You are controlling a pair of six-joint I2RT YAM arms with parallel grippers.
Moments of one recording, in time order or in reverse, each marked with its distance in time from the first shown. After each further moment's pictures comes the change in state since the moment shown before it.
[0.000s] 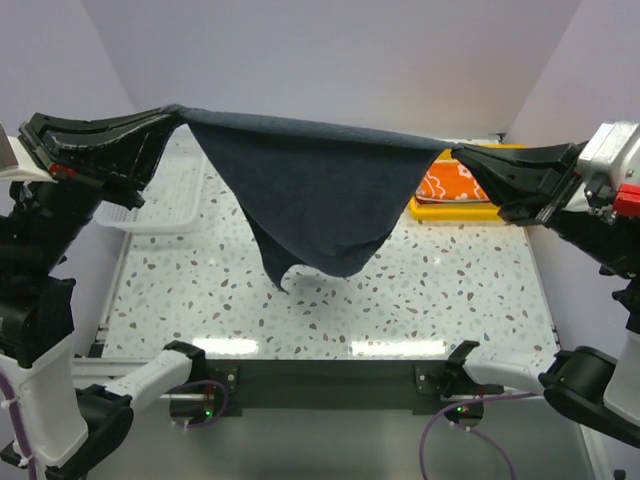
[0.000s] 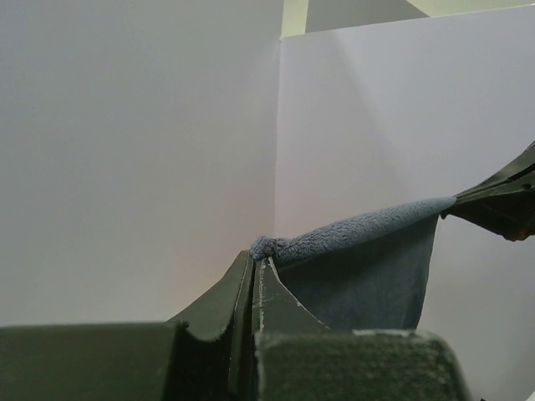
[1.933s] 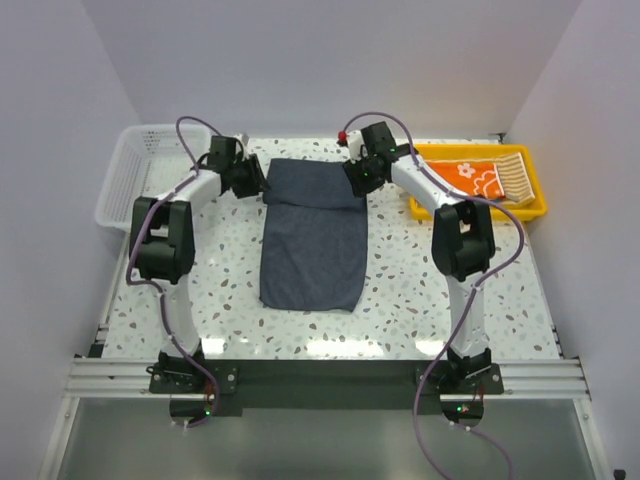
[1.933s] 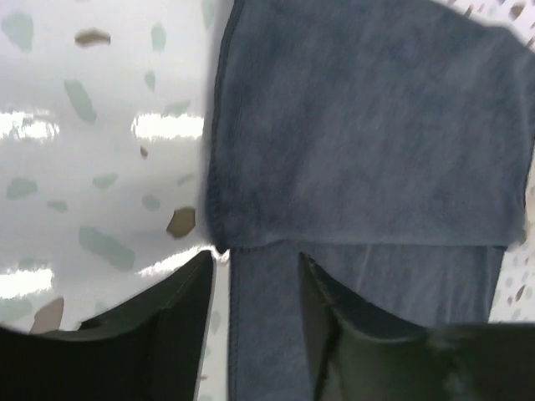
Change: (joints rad) left arm 0.179 1.065 -0.463 0.152 -0.153 -0.064; right arm -0.372 1.054 -0.374 0.233 0.105 0.129
